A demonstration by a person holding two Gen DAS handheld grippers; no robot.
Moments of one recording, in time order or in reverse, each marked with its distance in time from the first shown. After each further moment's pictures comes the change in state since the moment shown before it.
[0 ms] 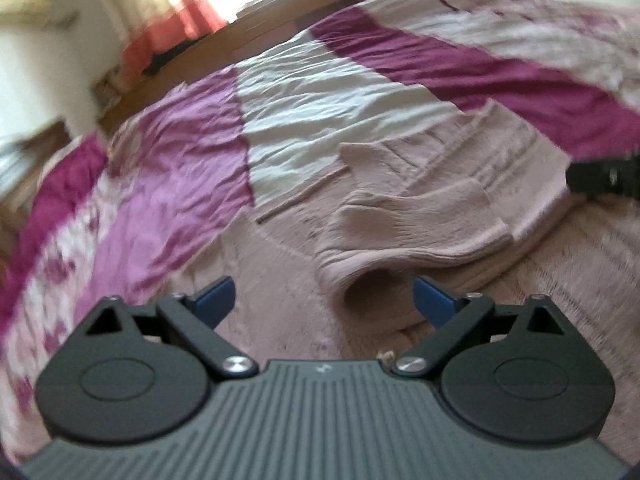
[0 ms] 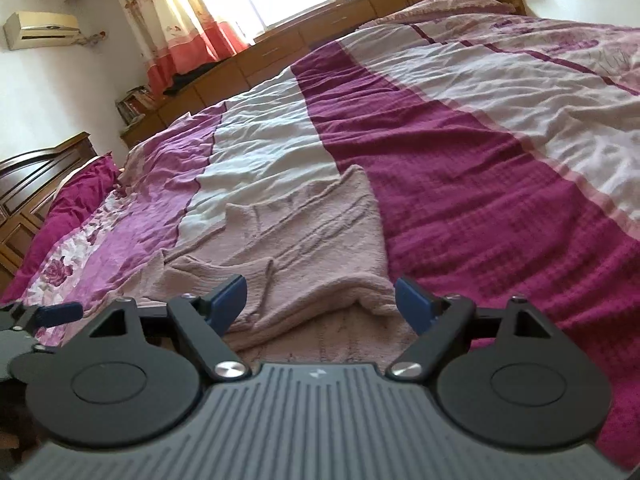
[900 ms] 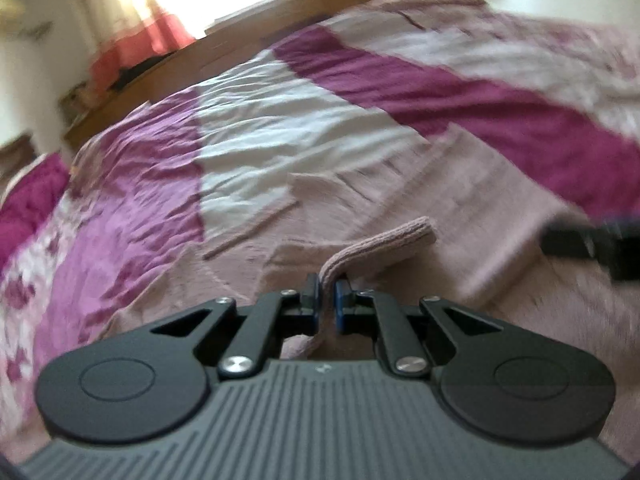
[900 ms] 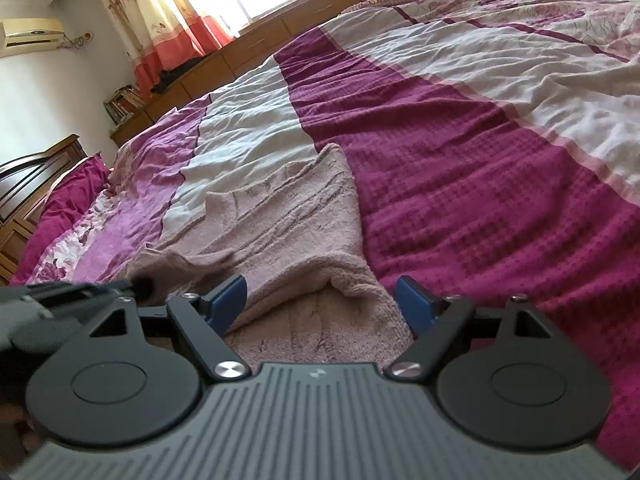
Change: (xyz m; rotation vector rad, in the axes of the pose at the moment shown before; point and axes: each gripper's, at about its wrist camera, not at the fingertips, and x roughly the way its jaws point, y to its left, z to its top) left arm 0.019 -0.002 0.020 -0.085 -0.061 -0.107; right arm 0.016 -0.015 -0.010 0.043 0.031 -0.018
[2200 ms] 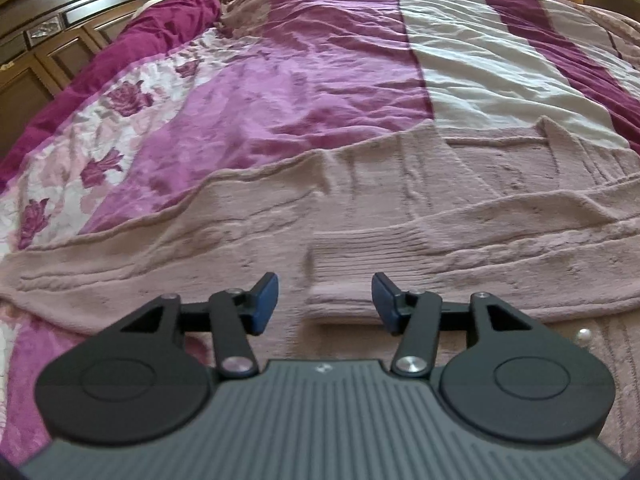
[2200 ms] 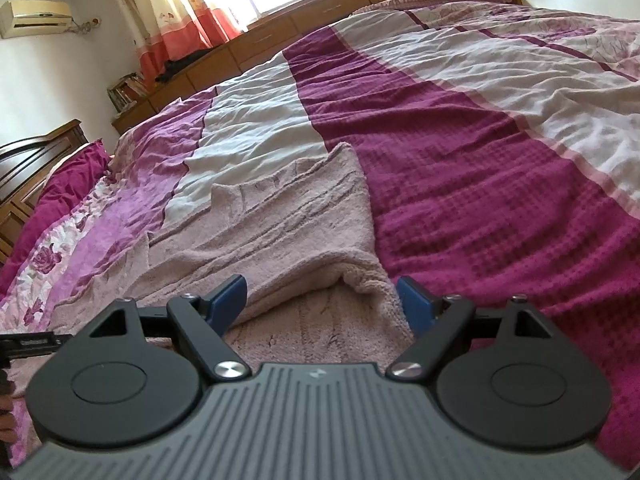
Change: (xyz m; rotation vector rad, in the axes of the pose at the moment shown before) left arm -0.011 0.152 -0.077 -0.433 0.244 0.260; right arm 0.002 0.009 0.000 -0.058 0.007 -0.010
